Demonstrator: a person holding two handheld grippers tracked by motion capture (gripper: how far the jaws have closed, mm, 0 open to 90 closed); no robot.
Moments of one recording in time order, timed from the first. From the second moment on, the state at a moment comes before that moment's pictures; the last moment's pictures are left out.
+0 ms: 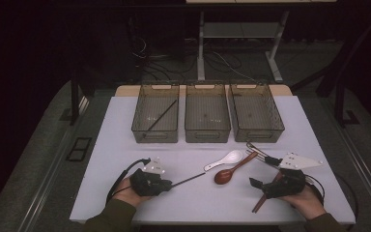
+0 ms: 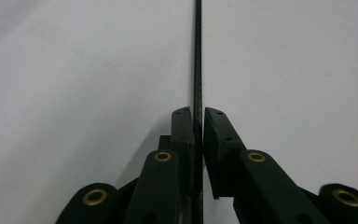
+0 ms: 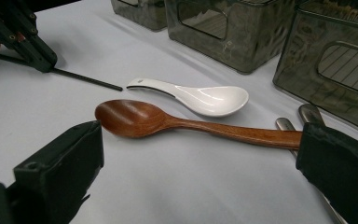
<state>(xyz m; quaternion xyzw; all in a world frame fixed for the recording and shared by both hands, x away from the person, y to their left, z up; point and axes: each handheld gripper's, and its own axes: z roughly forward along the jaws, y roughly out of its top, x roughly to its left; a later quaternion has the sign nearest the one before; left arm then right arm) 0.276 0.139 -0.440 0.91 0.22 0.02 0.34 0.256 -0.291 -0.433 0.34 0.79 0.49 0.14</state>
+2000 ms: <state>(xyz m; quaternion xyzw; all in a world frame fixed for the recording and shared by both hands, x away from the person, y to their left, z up) 0.290 0.149 -0.405 0.88 0.25 0.04 0.40 0.257 -0.290 -0.434 0.34 0.79 0.49 0.13</state>
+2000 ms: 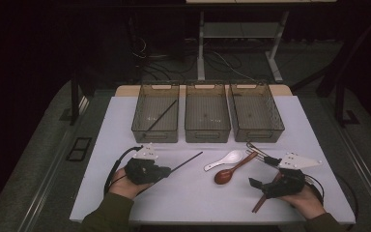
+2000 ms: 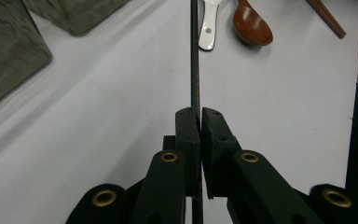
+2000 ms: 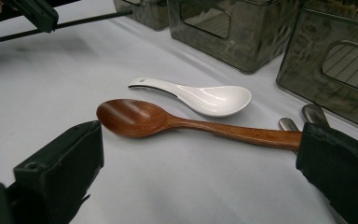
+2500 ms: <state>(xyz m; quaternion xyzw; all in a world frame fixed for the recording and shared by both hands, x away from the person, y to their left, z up) 0.305 0.149 -0.395 0.88 0.27 0.04 0.39 0.257 -0.290 -0.433 0.34 0.79 0.49 0.14</state>
